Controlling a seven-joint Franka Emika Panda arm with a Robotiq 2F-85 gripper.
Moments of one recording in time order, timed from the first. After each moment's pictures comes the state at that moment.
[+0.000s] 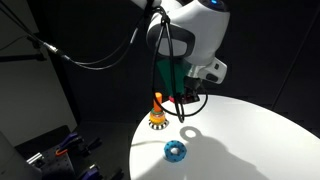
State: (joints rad) arm -0.33 0.25 -0.19 -2.00 0.57 2.21 -0.36
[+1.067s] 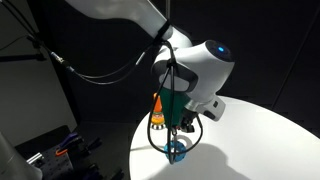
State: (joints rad) arm -0.39 0.38 -0.20 -2.02 0.57 2.21 -0.36
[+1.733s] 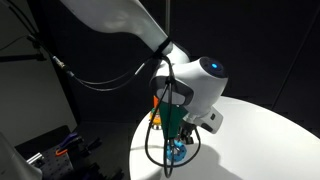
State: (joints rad) arm -0.39 0.44 -0.20 -2.05 0.56 2.31 -0.36
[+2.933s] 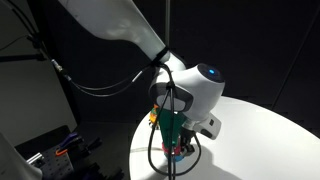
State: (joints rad) arm -0.39 0.47 -0.20 -2.07 0.45 2.35 -0.34
